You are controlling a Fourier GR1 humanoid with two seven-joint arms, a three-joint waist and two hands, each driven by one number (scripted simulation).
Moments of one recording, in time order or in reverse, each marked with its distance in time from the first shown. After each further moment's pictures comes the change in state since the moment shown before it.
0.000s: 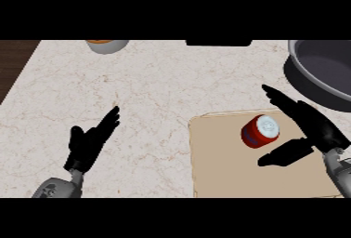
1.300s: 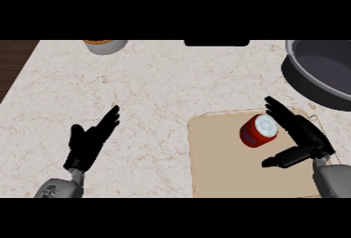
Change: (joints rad) left arm 0.016 -0.079 0.102 -0.025 -0.101 -0.077 0.051; right arm 0.076 0.240 -0.257 0.389 0.032 0.262 -0.440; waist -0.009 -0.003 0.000
